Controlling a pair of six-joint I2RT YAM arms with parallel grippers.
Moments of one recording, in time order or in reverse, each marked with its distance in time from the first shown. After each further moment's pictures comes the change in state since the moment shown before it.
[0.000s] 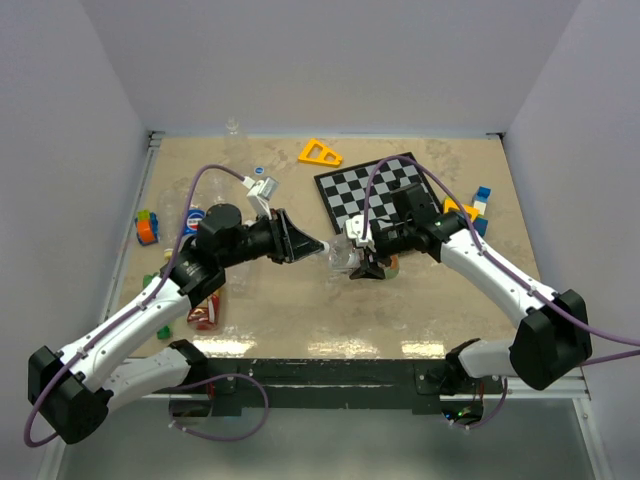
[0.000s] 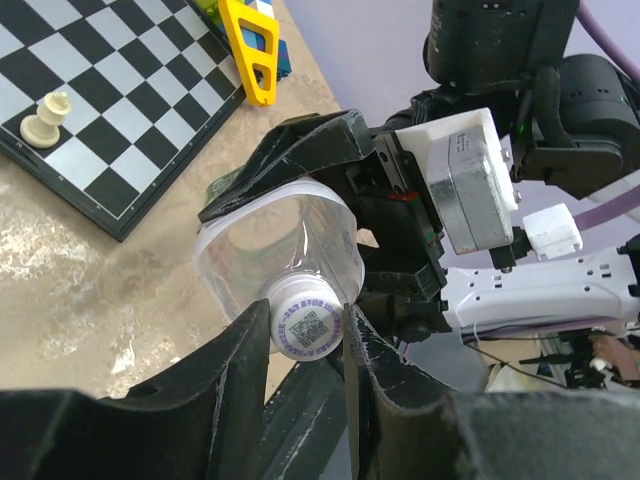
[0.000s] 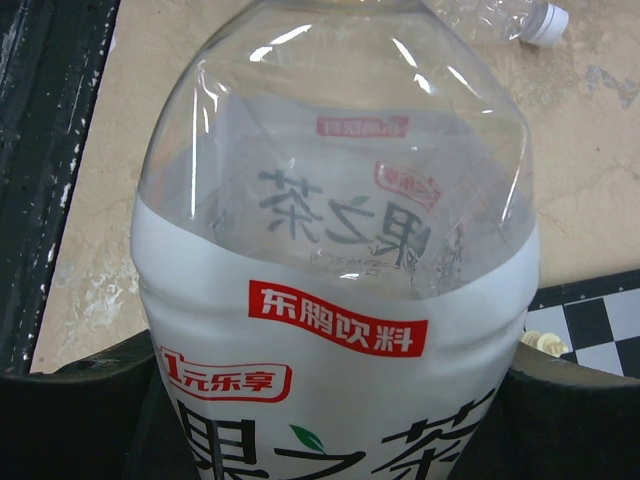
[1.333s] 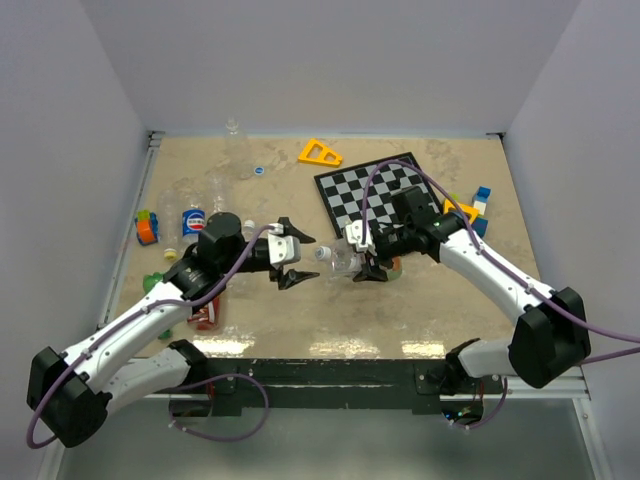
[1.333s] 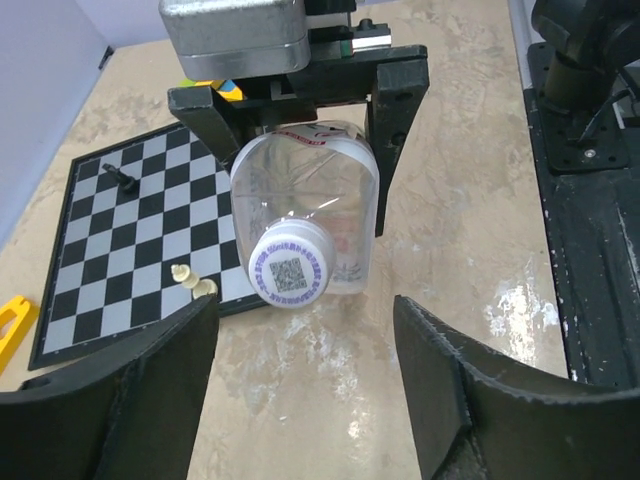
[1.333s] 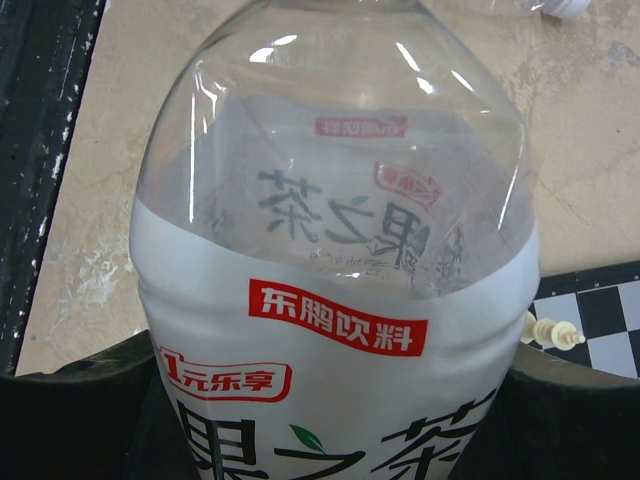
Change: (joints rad) left arm 0.003 -0.028 -0.098 0.055 0.304 1.164; right arm 0.000 0.007 -0.016 -0.027 0.027 -0.055
